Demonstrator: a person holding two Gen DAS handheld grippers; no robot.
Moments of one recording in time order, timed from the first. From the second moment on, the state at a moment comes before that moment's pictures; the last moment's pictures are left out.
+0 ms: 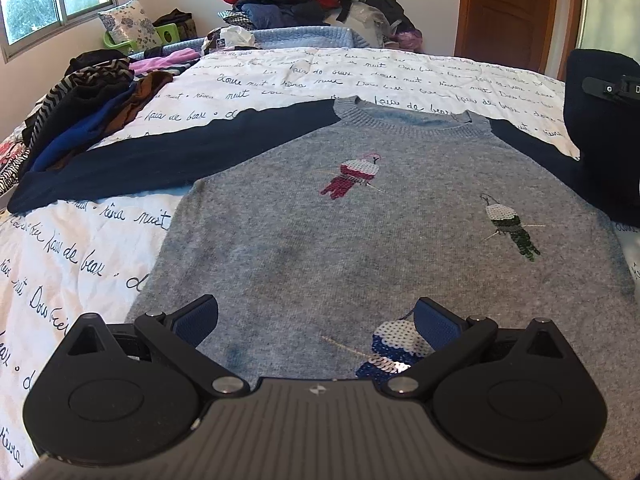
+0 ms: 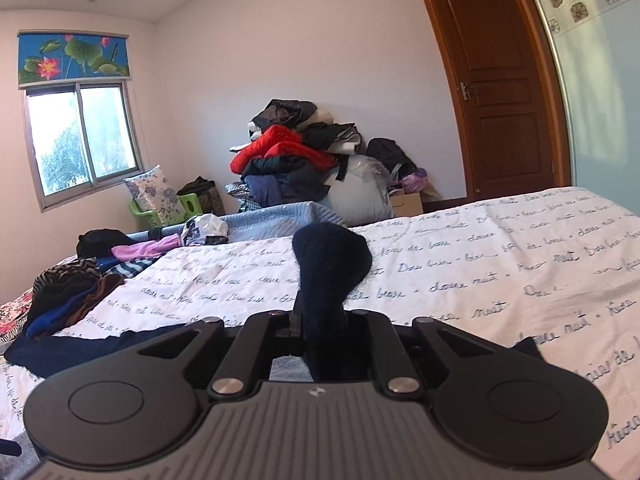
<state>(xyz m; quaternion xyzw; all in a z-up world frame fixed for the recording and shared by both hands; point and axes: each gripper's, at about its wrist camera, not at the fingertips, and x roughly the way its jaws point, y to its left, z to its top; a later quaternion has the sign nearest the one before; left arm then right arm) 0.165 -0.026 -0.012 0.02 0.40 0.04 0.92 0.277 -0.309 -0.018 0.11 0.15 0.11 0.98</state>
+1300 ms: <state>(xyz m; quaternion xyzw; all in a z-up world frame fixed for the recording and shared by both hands) 0.150 0.004 -0.013 -0.01 0.40 0.03 0.92 0.308 -0.160 -0.033 0.00 0.21 0.15 0.97</state>
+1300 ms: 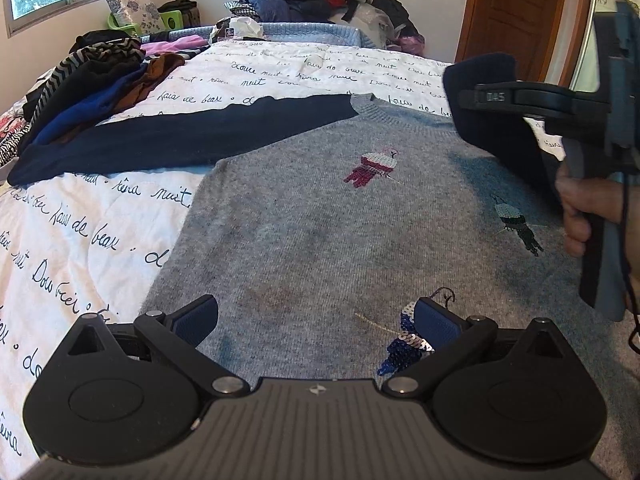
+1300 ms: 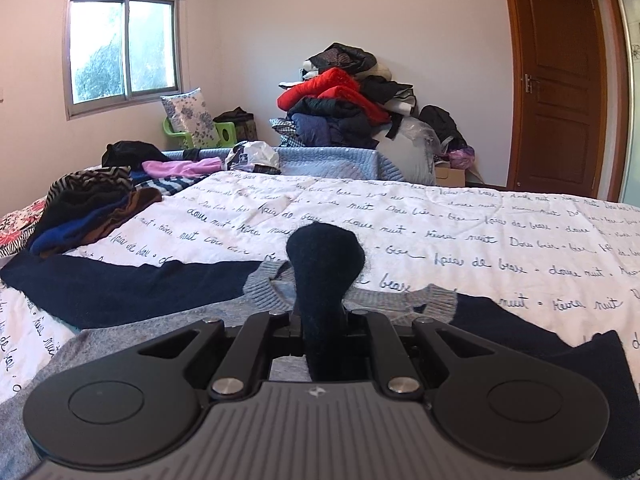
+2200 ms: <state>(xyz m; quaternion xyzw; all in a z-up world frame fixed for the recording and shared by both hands) 0.138 0.036 0.006 -0.04 0.38 0.04 0.92 0.330 -0.079 -0.041 -0.06 0.21 0.19 0.96</state>
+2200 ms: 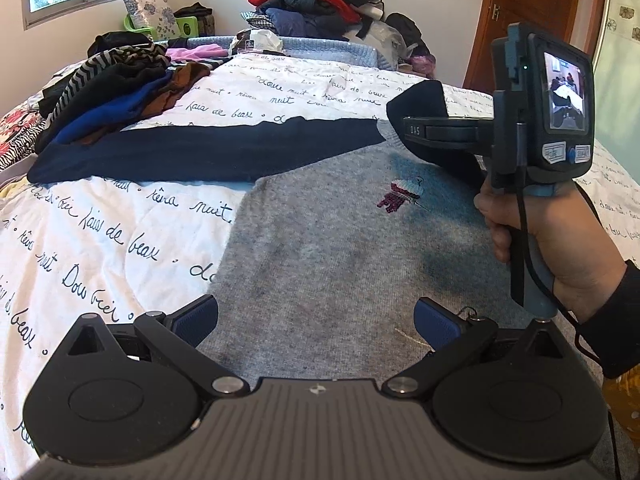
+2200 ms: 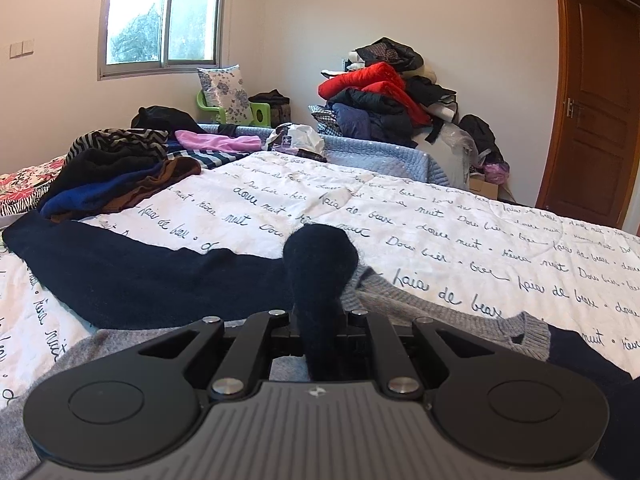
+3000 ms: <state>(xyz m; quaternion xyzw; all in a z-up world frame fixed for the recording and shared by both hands) 0.135 0.049 0.007 -0.04 0.38 0.05 0.92 0.352 -0.042 -0.055 -0.06 0.23 0.21 0.95</state>
